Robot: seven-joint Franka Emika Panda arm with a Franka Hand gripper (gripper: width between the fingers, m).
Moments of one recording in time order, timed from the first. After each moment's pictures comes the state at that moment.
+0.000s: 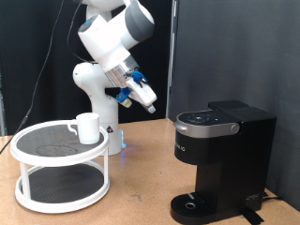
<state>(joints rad) 0.00 -0.38 -0.19 -2.55 0.69 2.18 1.85</state>
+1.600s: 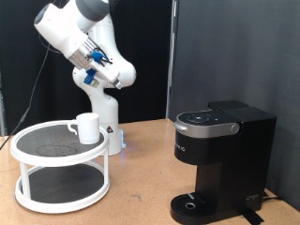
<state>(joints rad) -0.13 -0.59 -0.43 -2.57 0.54 1.70 1.71</state>
